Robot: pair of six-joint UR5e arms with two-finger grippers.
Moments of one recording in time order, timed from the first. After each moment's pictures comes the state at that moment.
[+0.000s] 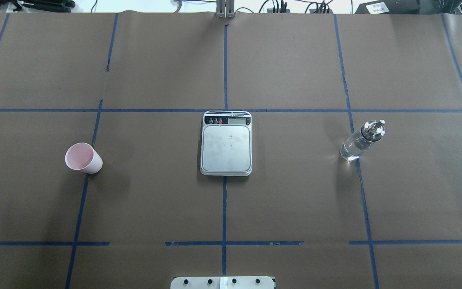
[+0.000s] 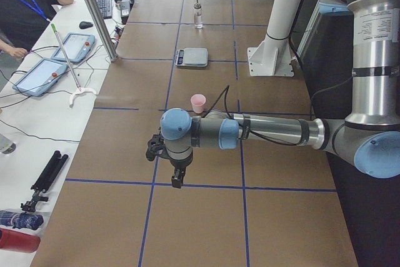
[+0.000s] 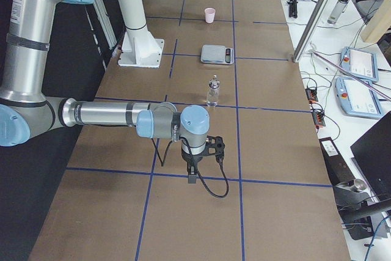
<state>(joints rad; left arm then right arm) -1.57 -1.48 -1.74 -1.52 -2.35 0.17 1.54 -1.82 1.83 -1.61 2.26 -0.06</state>
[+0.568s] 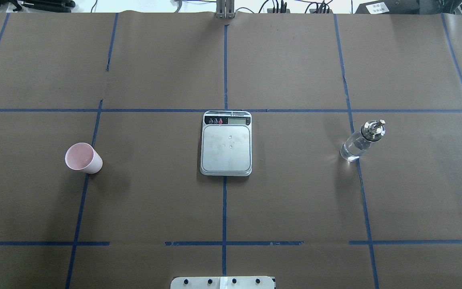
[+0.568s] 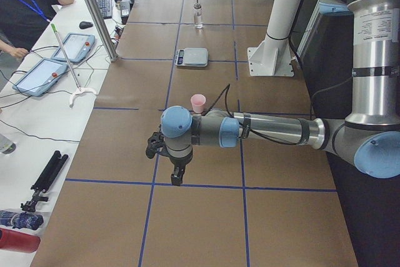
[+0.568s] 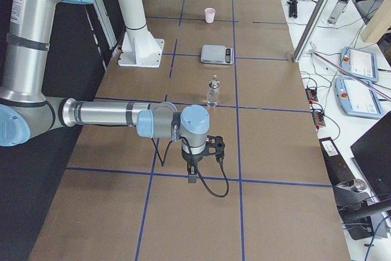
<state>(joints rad) -1.57 -1.48 -1.76 -1.53 -2.35 0.17 1.54 -1.82 1.84 -1.61 2.26 -0.06</state>
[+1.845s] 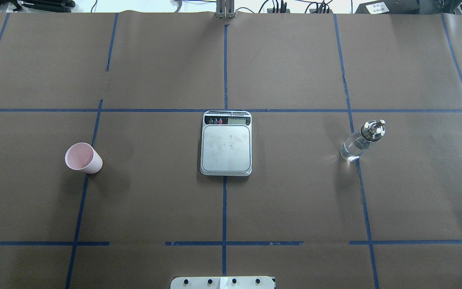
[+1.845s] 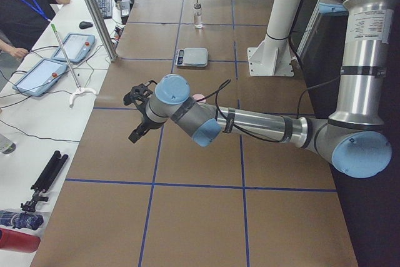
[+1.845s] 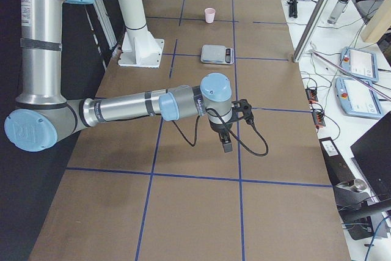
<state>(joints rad) -1.56 -1.62 -1.67 -2.21 -2.38 -0.03 1.54 -1.65 1.86 -1.48 2.37 -0.04</state>
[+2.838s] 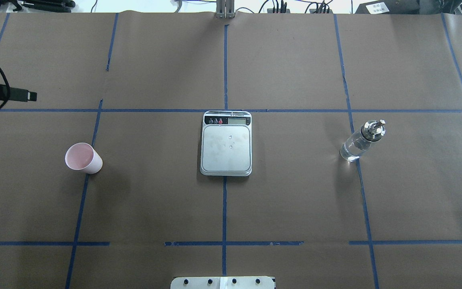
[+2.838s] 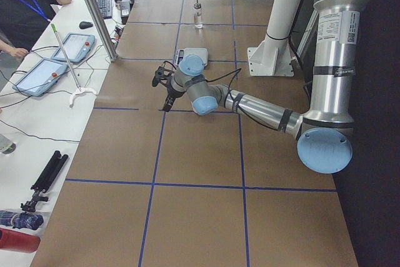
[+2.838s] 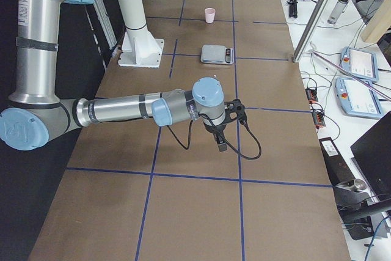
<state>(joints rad) -1.01 -1.55 -1.87 -2.28 -2.04 -0.84 1.54 -1.71 1.86 -1.40 2.42 -0.04</state>
